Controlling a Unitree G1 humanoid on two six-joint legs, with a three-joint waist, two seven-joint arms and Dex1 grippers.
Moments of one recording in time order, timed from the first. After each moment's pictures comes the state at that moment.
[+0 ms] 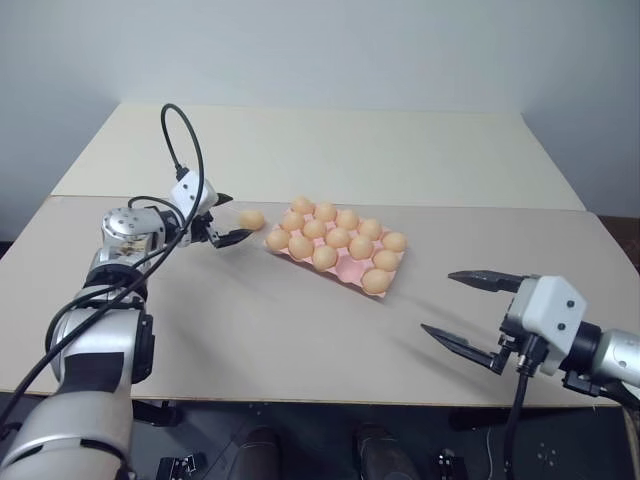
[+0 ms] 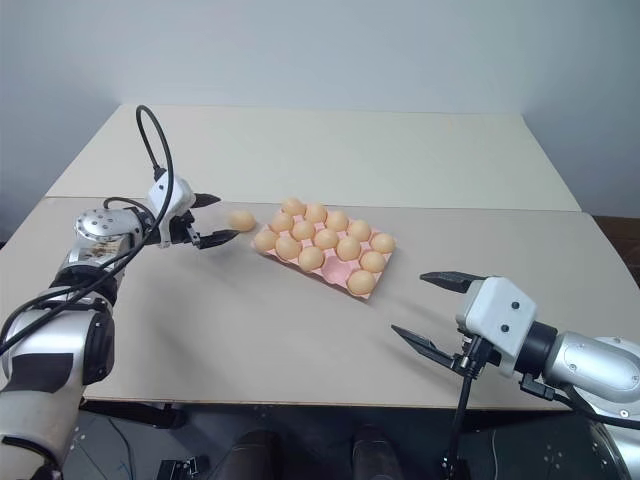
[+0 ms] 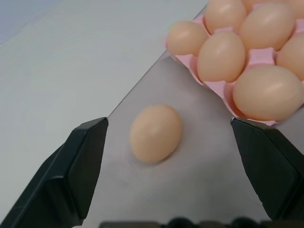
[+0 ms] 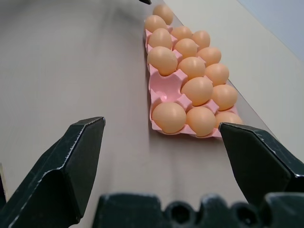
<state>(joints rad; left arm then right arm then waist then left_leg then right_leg) -1.09 0.60 0.01 1.30 0.06 -0.39 -1.02 0.21 -0.85 -0.41 -0.81 0.49 0.45 0.82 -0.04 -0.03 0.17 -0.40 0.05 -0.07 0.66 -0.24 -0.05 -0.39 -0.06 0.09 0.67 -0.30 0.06</state>
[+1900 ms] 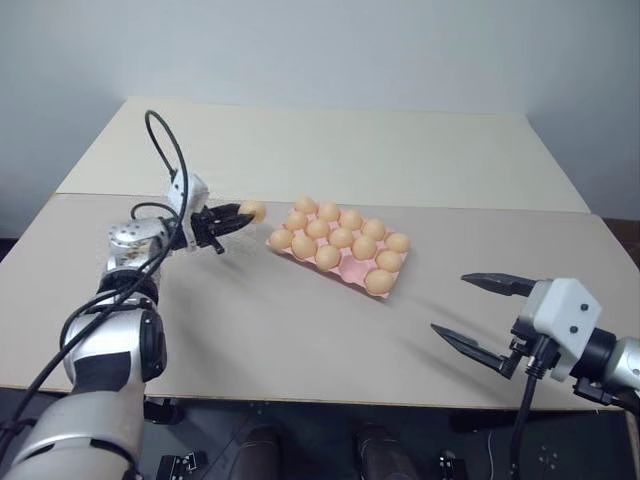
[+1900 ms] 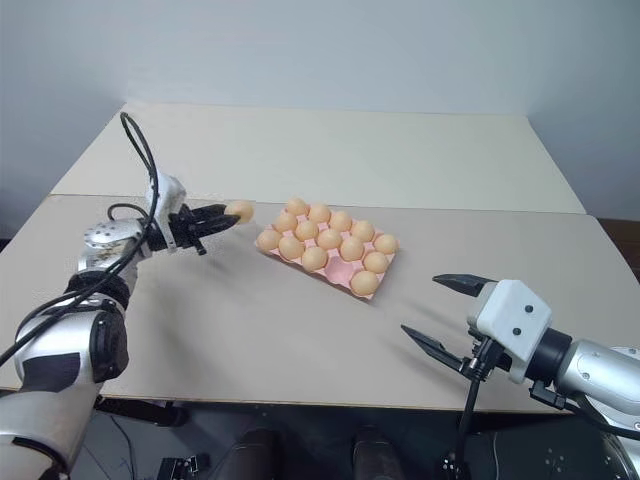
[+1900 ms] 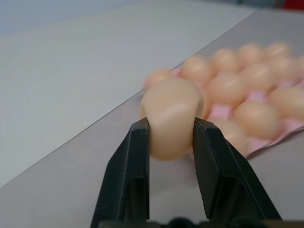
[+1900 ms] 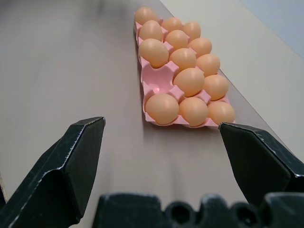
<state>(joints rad) -1.08 0.54 0.22 1.28 -0.13 -0.22 -1.37 0.26 -0.85 -0.48 -0.83 0.51 0.49 0.81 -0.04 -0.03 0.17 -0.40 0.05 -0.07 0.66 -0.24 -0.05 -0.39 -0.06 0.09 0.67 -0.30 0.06</state>
